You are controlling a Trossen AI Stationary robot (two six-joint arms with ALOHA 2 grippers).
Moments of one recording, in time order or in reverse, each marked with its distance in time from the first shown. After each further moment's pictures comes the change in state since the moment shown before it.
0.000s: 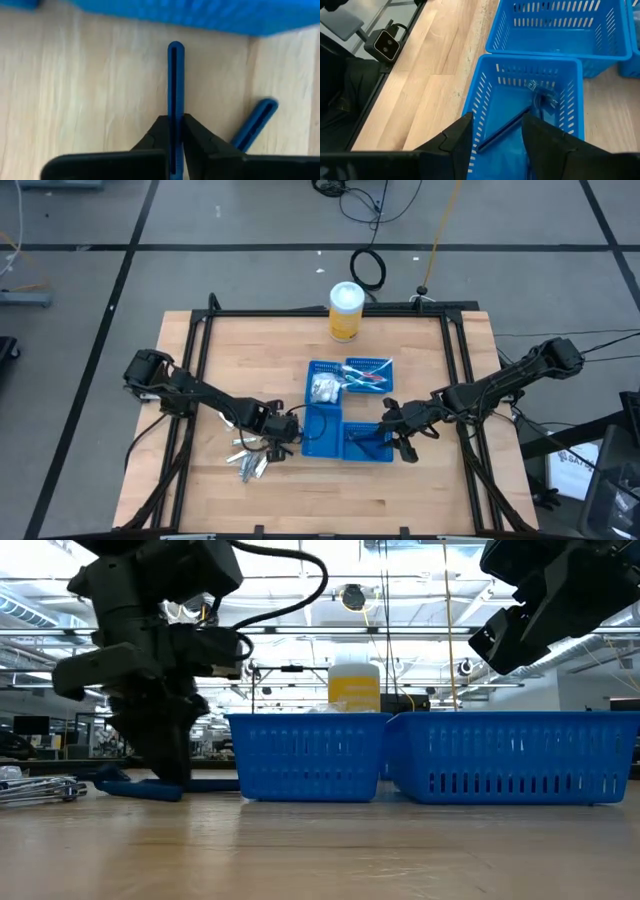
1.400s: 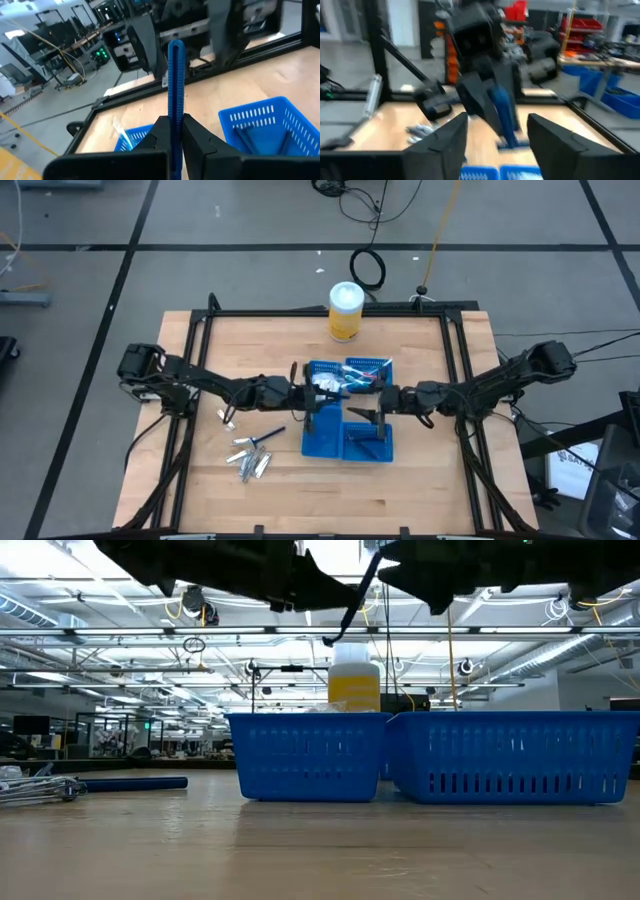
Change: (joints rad) left arm 0.157 -0.129 -0.008 1.069 -0.175 0.730; right arm -0.106 0.117 -0.075 0.873 0.355 -0.315
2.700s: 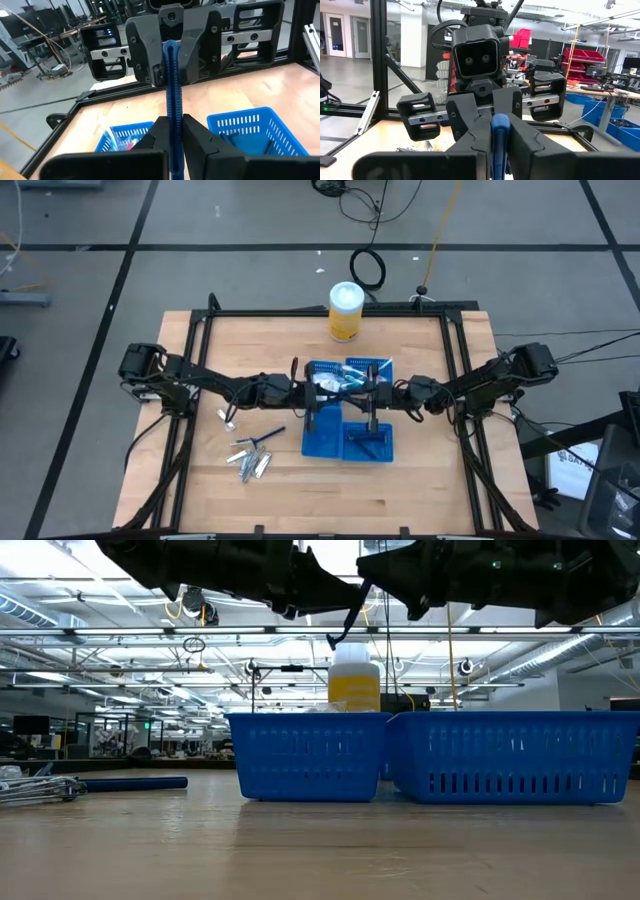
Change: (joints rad) left arm 0.029 0.010 0.001 0.013 0.059 -0.116; right arm -0.086 0.196 0.001 0.335 -0.146 -0.079
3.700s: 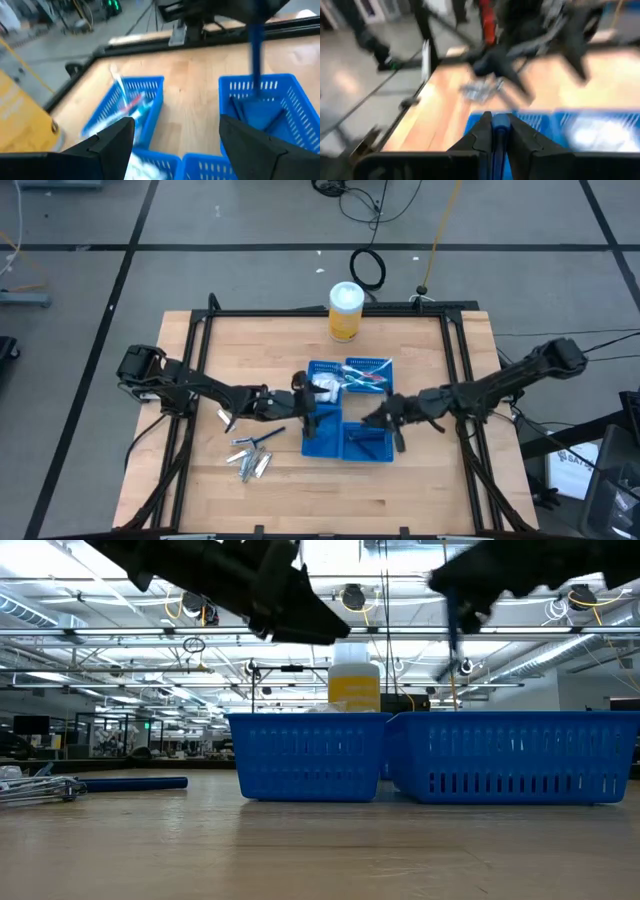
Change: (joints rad) left arm -0.093 -0.001 0.001 -0.202 -0.255 -0.174; right arm 0.156 -0.355 0.001 -0.734 -0.009 0.331
